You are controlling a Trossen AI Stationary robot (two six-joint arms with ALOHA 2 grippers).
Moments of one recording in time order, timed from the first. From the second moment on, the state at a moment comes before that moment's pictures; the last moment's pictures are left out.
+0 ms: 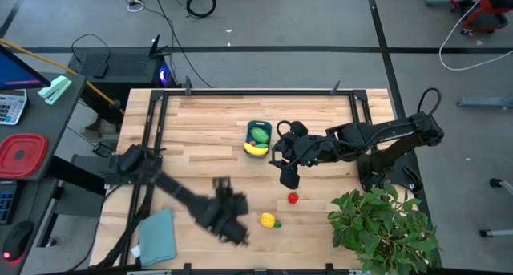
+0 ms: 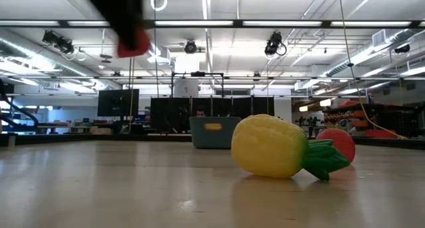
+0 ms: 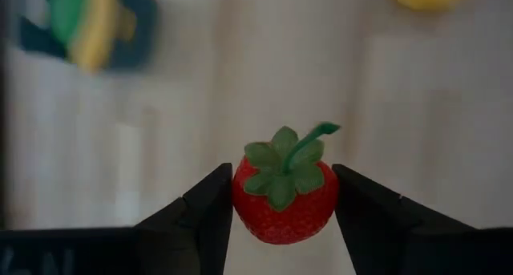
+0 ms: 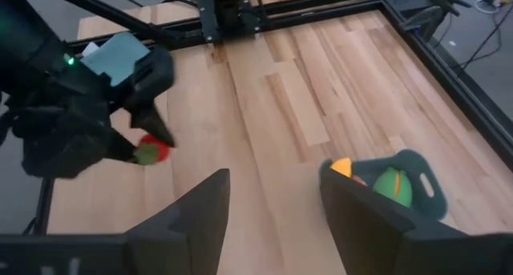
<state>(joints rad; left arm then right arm) -0.58 1.99 1.73 -1.28 -0.50 -0.66 0.24 1.50 1.55 -0.76 0.34 0.37</state>
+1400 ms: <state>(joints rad) 0.20 1.99 1.50 -0.53 -0.26 0.00 0.24 1.25 1.55 -1.22 0.58 0.55</state>
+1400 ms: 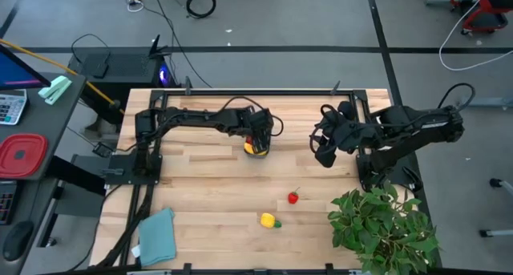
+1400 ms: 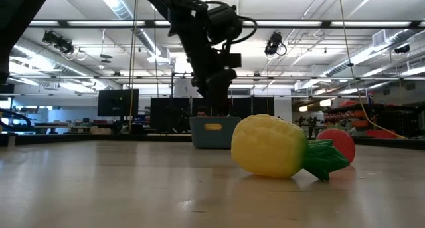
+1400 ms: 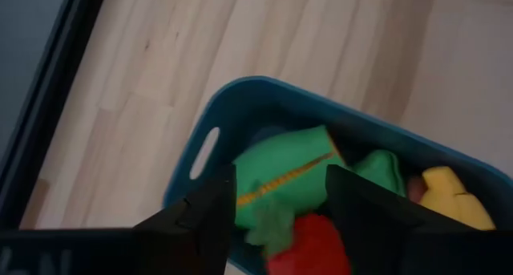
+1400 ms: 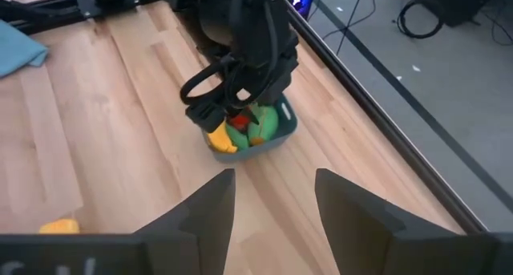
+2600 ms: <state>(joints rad) -0.38 2.00 1.79 -0.88 -0.06 -0.06 0.24 1.25 1.33 -1.22 0.44 0.44</state>
